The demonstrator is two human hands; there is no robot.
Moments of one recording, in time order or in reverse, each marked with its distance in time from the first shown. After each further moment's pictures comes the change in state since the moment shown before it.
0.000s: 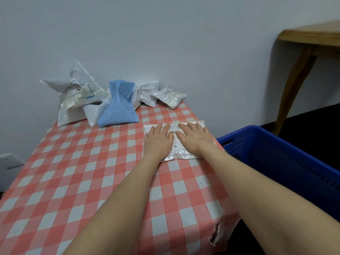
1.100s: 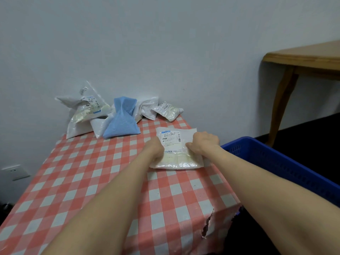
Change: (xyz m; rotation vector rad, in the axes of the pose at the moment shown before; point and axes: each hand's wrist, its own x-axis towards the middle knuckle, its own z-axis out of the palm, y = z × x) left_hand -0.016 0.017 -0.052 -0.097 -0.167 -0.265; right_hand -0.041 0.001 -0.058 -0.206 0.022 0.221
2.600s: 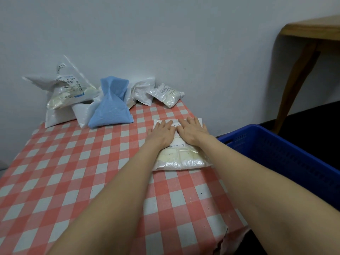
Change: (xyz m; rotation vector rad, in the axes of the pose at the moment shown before) left_hand 0.073 0.011 0.037 0.112 -0.088 0.292; right_hand 0.082 -0.024 0.048 0.272 -0.150 -0.172
